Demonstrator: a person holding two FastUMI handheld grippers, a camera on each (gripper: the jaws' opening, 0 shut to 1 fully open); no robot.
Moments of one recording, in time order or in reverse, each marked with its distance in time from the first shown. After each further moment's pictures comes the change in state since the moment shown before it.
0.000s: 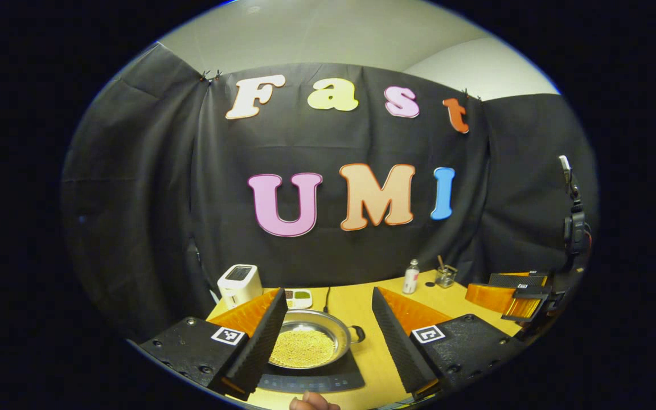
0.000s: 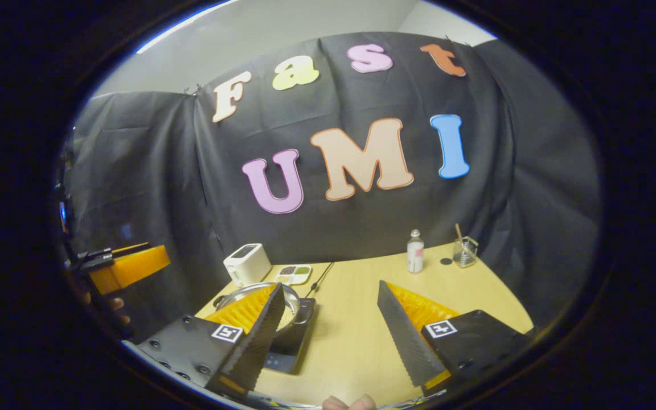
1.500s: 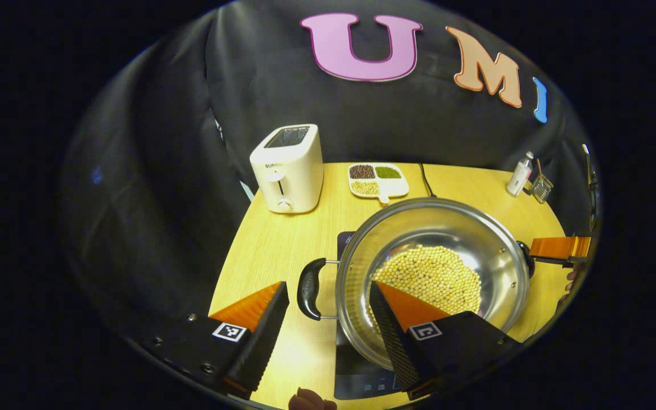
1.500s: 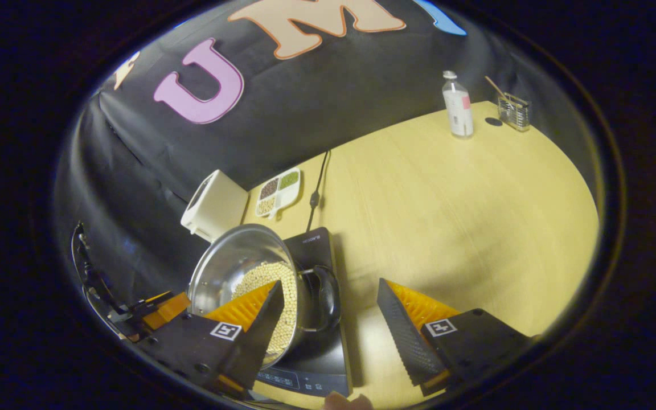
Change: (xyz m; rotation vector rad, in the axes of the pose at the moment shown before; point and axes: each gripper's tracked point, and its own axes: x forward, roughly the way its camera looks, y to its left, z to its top) left arm 0.148 0.231 -0.255 -0.035 0.658 0.211; right arm 0.250 0.065 -0.210 0.350 0.592 -0.029
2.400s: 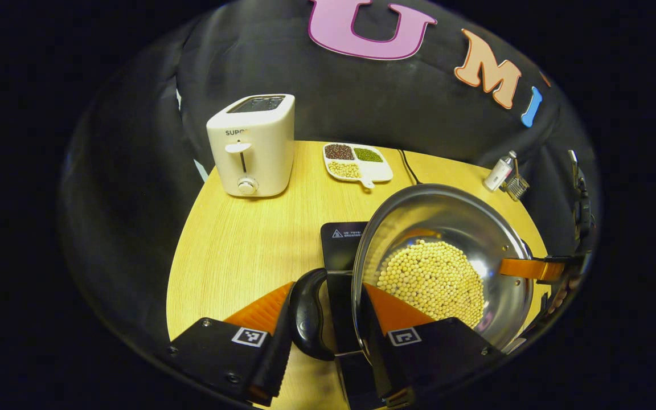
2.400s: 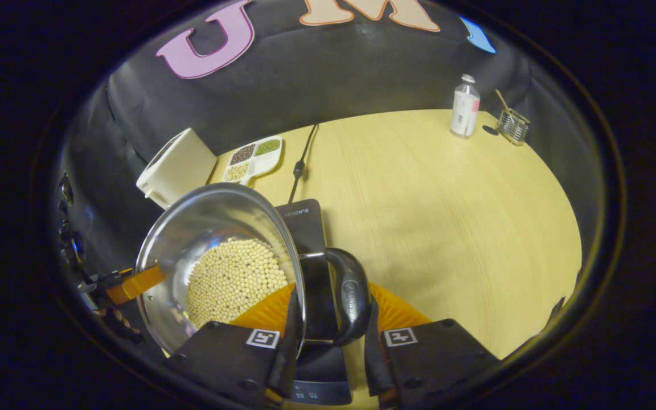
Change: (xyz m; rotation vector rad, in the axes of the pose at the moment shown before) left arm 0.074 0.006 -0.029 -0.032 0.124 -0.229; right arm 0.049 0.007 -0.042 -0.145 0.091 -0.232
